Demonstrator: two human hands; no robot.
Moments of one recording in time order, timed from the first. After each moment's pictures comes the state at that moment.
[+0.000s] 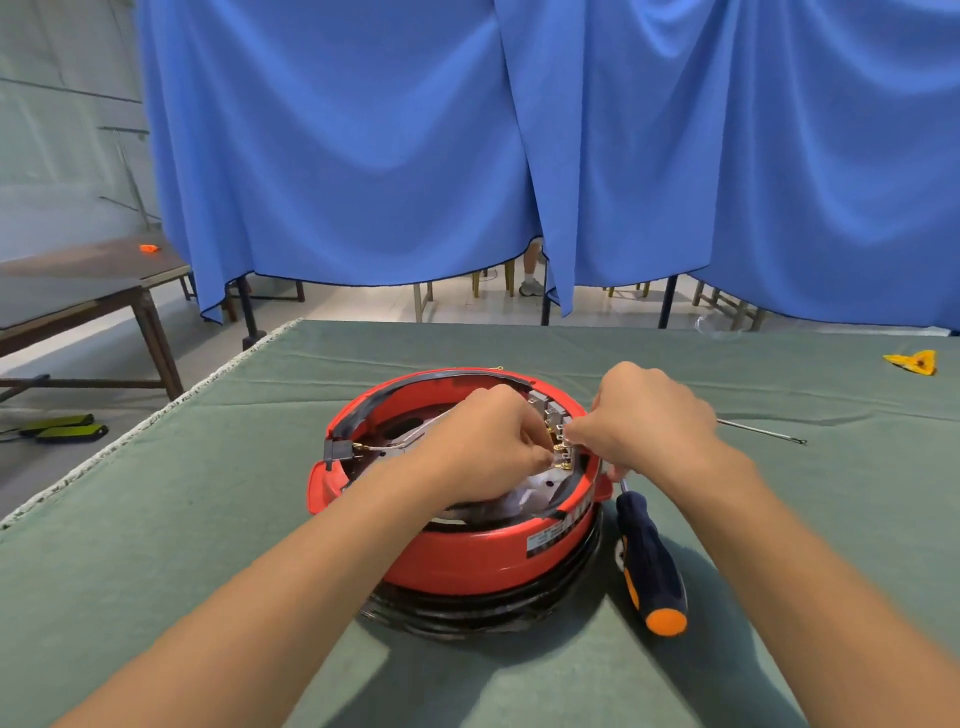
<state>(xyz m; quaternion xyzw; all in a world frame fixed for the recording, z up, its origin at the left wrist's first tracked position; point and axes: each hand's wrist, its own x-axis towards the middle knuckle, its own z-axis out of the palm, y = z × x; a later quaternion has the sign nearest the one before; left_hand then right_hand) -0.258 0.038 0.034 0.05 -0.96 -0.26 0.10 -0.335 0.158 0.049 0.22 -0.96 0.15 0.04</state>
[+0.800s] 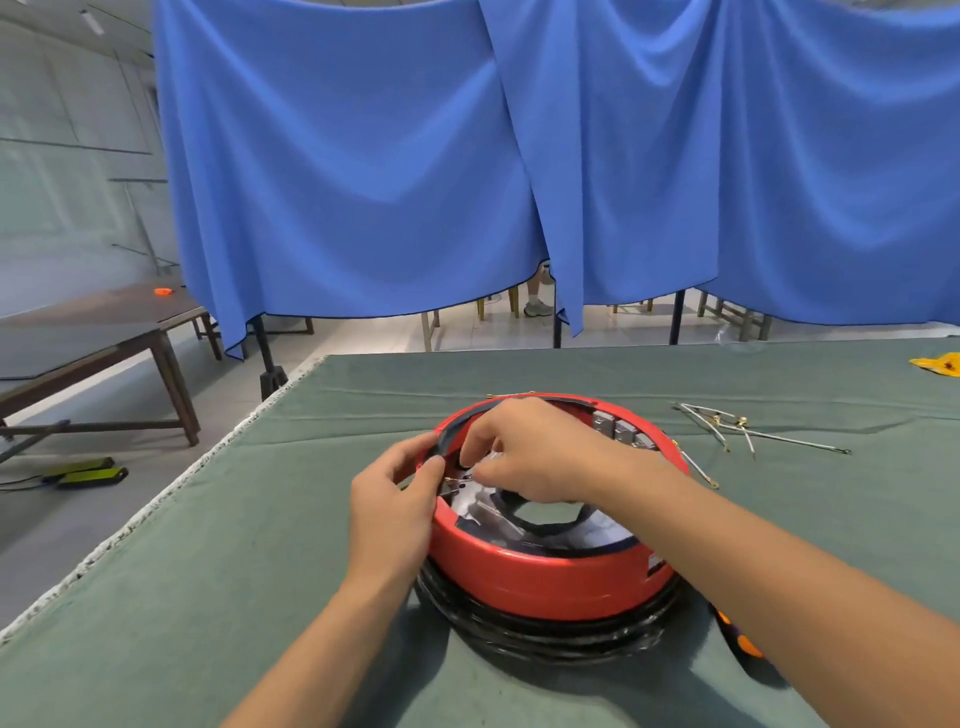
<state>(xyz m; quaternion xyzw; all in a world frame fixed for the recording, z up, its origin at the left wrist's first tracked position) -0.204 -0.022 -0.016 0.19 -0.68 -0.57 0.42 -0.291 0.086 0.057 0.50 -0.85 0.18 -0.04</state>
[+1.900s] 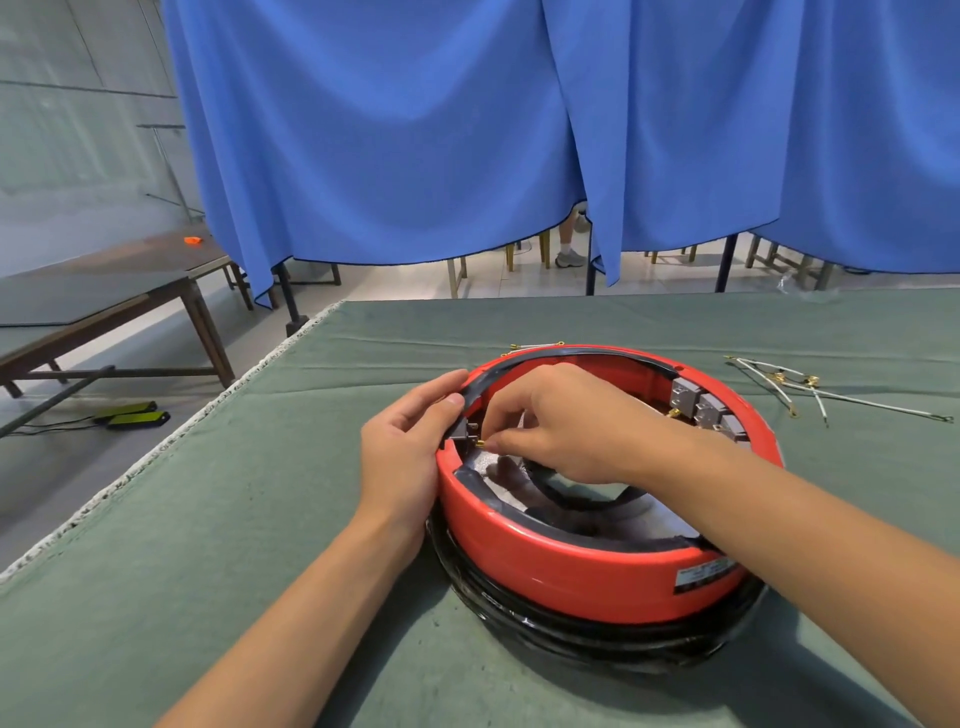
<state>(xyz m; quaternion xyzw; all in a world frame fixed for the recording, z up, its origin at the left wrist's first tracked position) -0.224 -0.033 -0.022 0.17 -0.58 -0.70 0.38 -0.318 0.082 0.028 0.56 -0.79 0.24 -0.04</state>
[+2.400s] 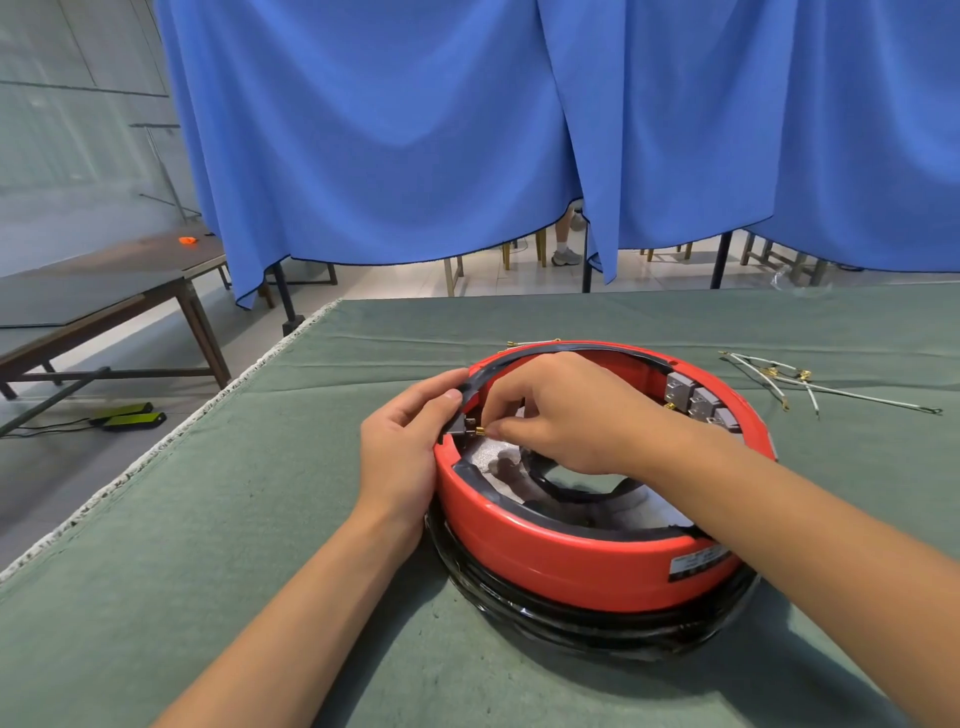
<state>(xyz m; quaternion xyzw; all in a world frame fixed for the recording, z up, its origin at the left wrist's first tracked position) -0.223 -0.033 -0.021 0.17 -0.59 -0.70 0.37 -0.313 0.084 0.033 0.56 -0.80 0.23 -0.02</state>
